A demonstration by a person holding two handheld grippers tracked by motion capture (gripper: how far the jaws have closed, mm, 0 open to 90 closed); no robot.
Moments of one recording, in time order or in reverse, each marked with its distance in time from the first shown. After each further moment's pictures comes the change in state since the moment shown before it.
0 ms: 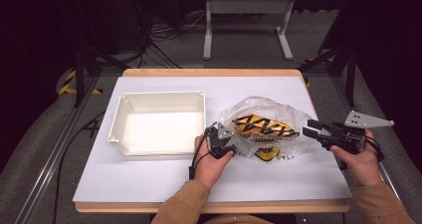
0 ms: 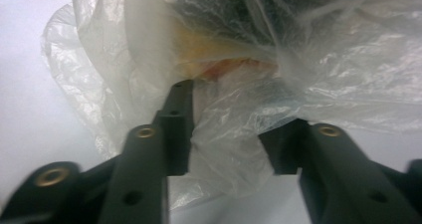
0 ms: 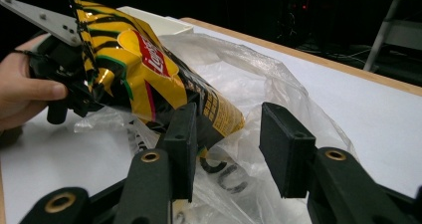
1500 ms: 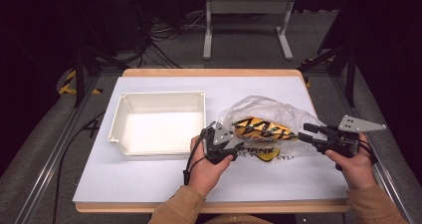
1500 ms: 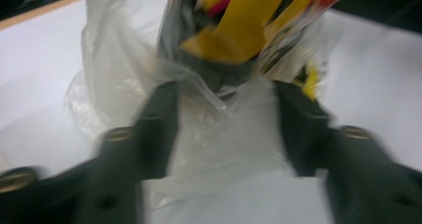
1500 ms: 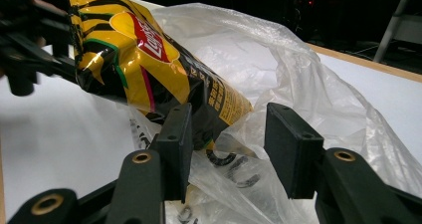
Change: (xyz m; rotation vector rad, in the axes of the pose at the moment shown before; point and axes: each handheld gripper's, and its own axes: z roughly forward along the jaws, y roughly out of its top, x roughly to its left) left arm -0.019 0.012 -0.036 -0.066 0.000 0.076; right arm 0.005 -0.012 0.009 0.002 0.019 0.001
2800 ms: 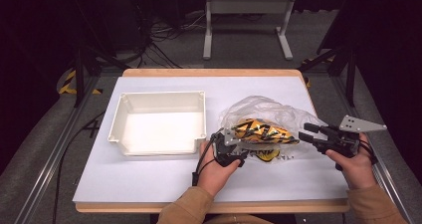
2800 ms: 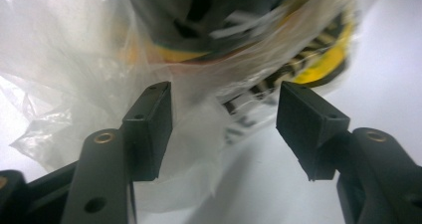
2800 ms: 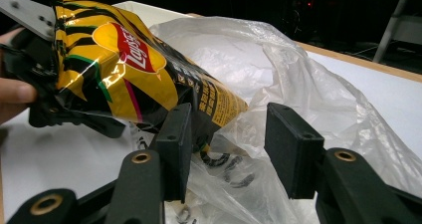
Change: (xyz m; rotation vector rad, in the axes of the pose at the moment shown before) left arm -0.008 -0.012 0.028 0.089 -0.066 -0.075; right arm -0.002 -0.001 -0.001 -0.008 -0.002 0.008
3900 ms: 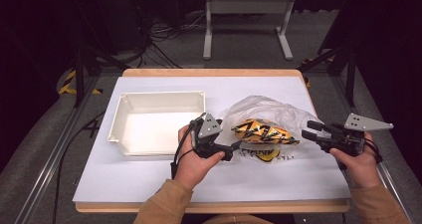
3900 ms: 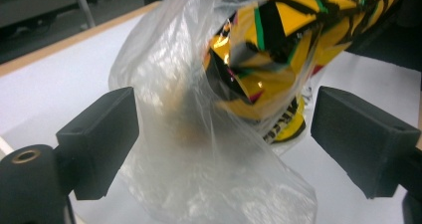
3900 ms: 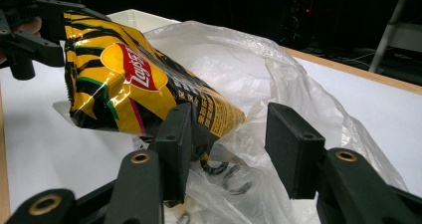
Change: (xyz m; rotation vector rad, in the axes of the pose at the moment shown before) left arm 0.023 0.030 -0.072 -0.231 -0.023 0.106; right arm -0.001 0.009 -0.008 -0.018 -0.001 -0.006
